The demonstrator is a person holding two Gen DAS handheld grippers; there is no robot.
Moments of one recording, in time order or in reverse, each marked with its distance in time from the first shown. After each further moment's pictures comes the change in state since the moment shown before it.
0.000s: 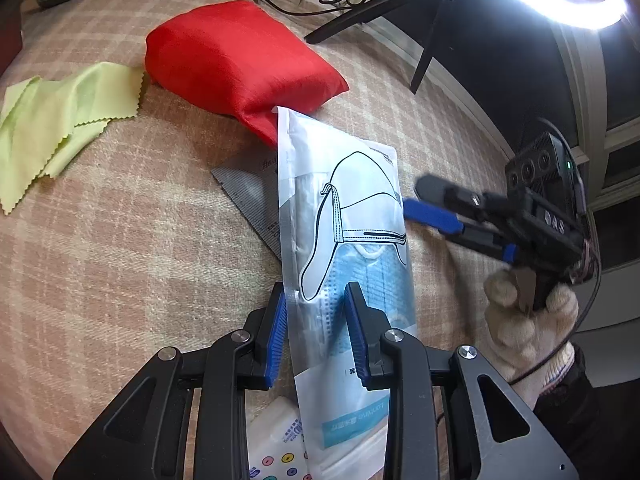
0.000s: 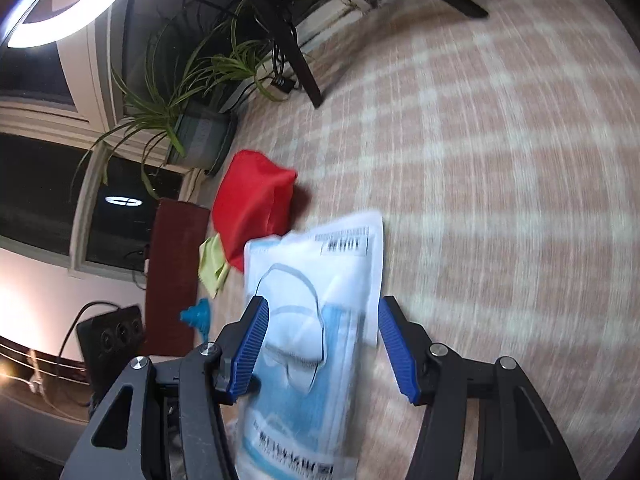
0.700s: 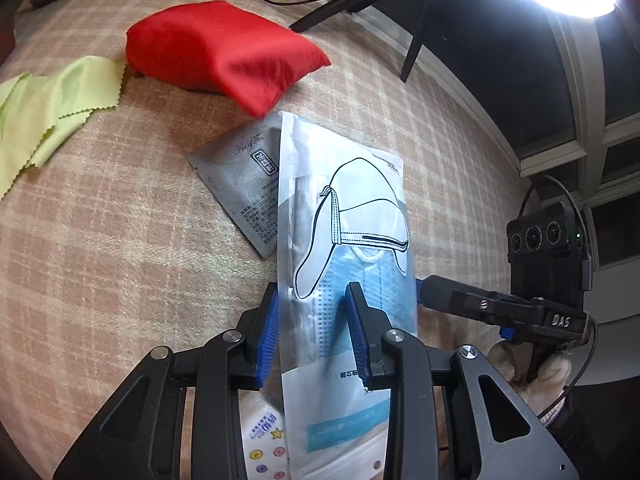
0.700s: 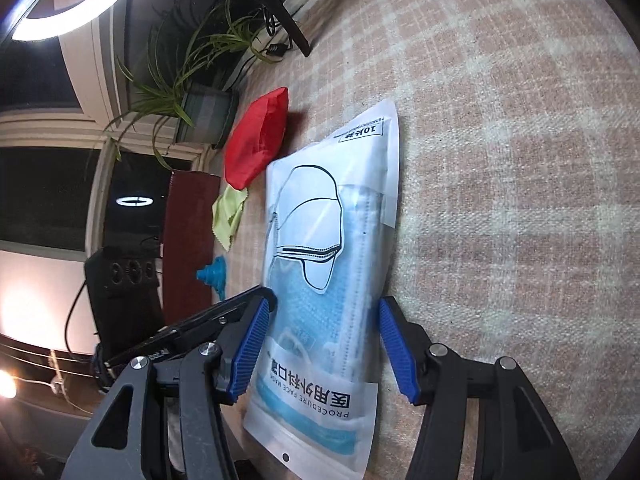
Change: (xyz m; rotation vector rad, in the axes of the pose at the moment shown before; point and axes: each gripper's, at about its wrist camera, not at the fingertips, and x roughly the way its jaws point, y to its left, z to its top) left arm 0.010 -0.020 0.004 0.003 0.021 -0.010; right arm -0.013 -0.004 -0.073 0.097 0.042 0.054
